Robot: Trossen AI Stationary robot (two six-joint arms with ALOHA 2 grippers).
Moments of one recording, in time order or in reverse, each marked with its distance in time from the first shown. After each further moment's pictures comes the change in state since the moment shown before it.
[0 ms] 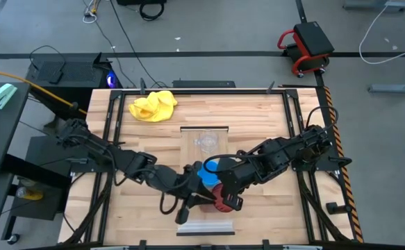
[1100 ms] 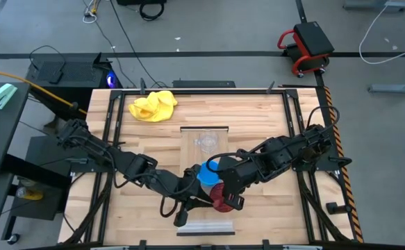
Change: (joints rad) left arm -0.018 0.011 0.003 -0.070 0.004 -0.033; right arm 0.003 -0.012 0.009 0.009 0.002 -0.024
